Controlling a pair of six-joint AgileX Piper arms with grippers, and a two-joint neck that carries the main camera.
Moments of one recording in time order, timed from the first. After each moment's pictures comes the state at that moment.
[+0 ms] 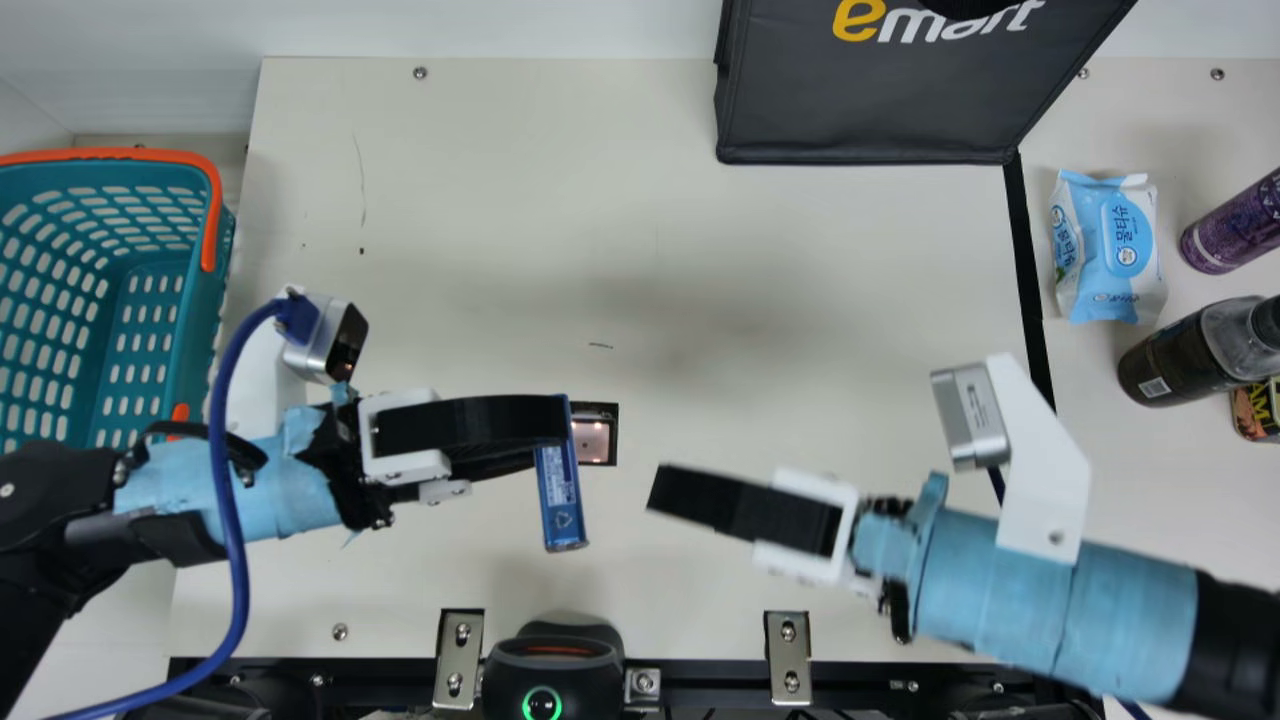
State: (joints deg) left arm -10.2 61.2 -36.0 -94.3 69.8 19.8; right arm 3.1 49.0 -49.6 65.1 69.6 9.4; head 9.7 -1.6
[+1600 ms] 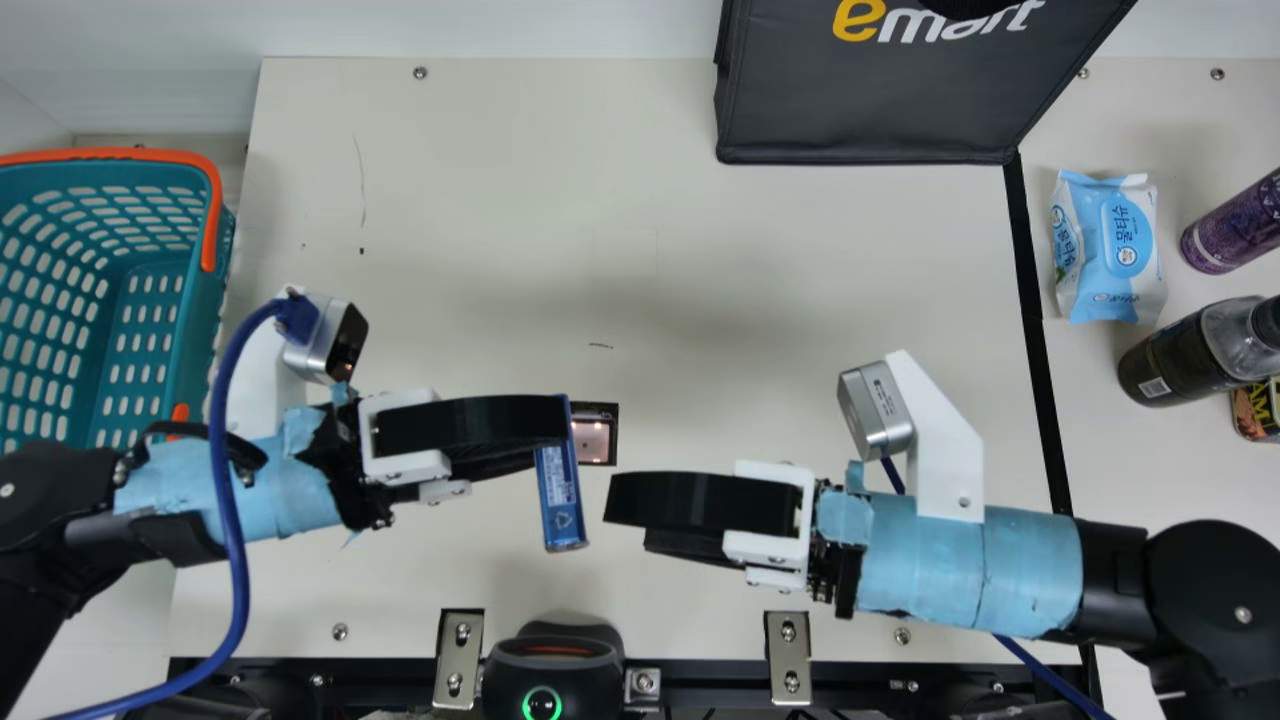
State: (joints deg) left arm -10.2 61.2 -36.0 -94.3 69.8 19.8; right arm 9.1 53.7 -39.3 82.0 69.9 -4.7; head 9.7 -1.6
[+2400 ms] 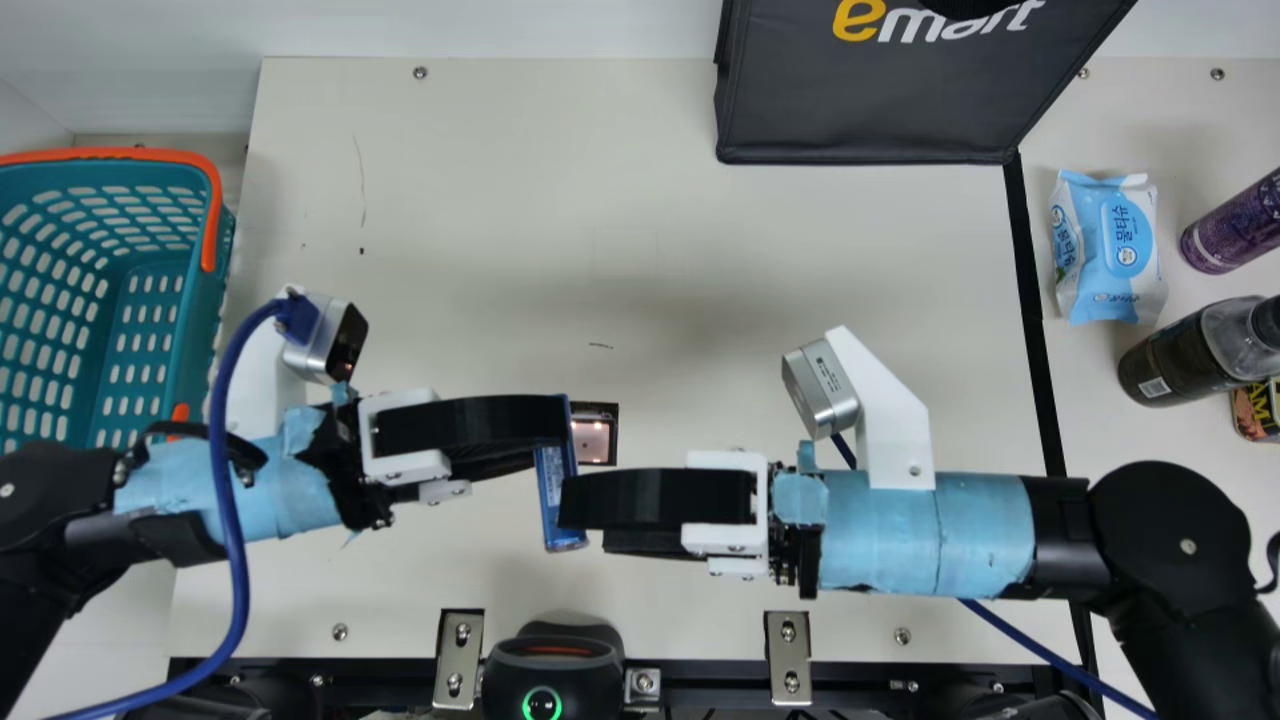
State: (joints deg) left arm -10.2 61.2 -36.0 -94.3 69.8 19.8; right arm 14.9 60.2 -42.1 85.4 69.8 -9.4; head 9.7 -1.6
